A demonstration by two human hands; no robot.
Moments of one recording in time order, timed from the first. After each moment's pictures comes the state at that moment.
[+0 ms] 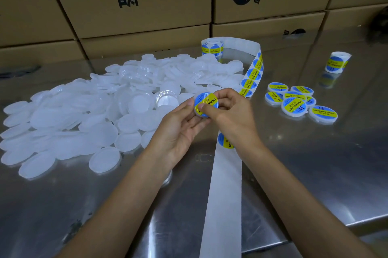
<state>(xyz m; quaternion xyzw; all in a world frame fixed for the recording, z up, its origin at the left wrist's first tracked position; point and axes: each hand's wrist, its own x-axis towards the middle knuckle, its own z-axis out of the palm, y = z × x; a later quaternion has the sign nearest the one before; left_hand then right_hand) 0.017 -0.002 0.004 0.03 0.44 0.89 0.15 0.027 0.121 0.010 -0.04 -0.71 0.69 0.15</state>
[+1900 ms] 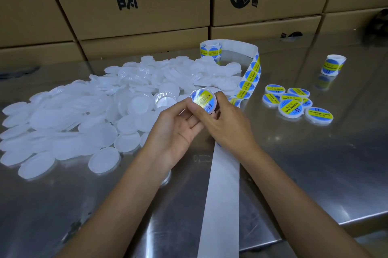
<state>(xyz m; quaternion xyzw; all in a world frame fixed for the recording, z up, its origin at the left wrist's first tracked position) 0.029 -0.006 0.018 0.02 0.38 0.91 0.18 0.018 0.130 -0.013 0.03 -0.89 0.40 0.22</state>
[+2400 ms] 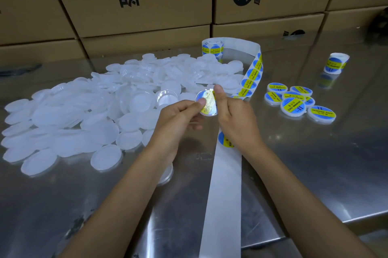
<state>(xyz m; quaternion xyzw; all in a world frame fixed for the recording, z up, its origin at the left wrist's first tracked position) 0.022 -0.009 0.008 0.04 0.67 0.74 0.04 0.017 0.135 -0.005 0.02 -0.87 0.43 0.26</state>
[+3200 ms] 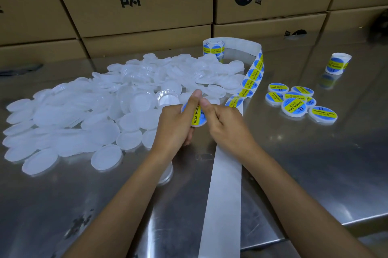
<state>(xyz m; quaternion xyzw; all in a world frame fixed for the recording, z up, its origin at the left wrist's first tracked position) 0.020 -0.006 0.005 0.01 0.78 0.63 -0.04 0.029 0.125 -0.006 0.12 -0.87 0.44 0.19</state>
